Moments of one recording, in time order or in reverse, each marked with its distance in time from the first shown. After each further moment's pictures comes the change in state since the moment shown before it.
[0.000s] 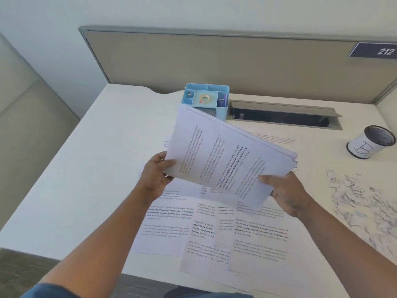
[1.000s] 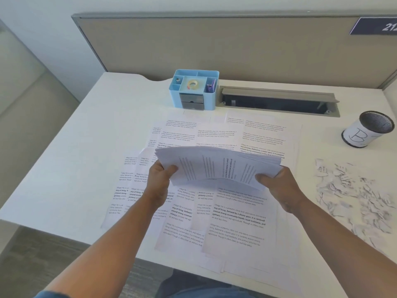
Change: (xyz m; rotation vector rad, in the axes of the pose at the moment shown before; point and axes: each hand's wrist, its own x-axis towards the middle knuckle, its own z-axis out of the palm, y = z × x) left_hand -0.049 -0.074 0.065 0.206 0.060 0.172; right_hand -0.001 0.018 -0.077 -0.288 -0.029 -0.096
